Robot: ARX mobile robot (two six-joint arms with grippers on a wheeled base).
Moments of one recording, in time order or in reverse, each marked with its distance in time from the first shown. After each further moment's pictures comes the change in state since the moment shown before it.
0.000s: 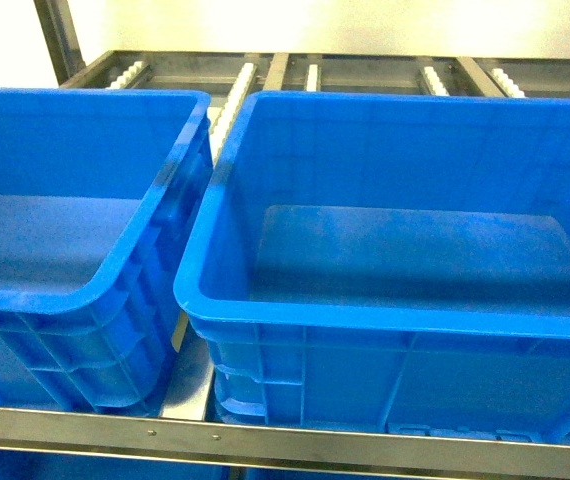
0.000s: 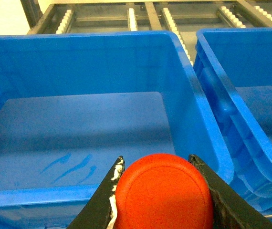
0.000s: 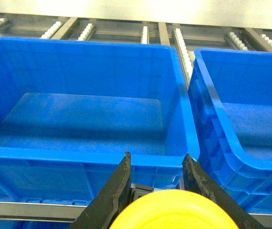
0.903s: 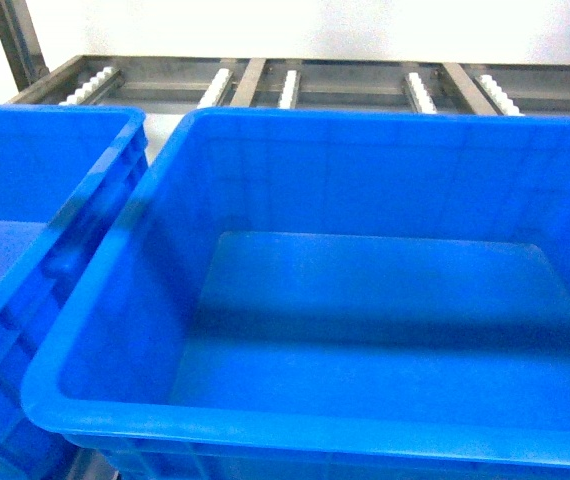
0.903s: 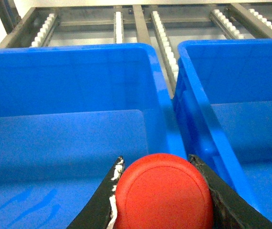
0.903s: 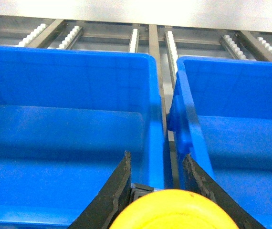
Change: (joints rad) left arm -0.001 0.001 0.000 0.000 0.001 0.000; right arm 0.000 0.002 0.000 0.000 0.000 0.000
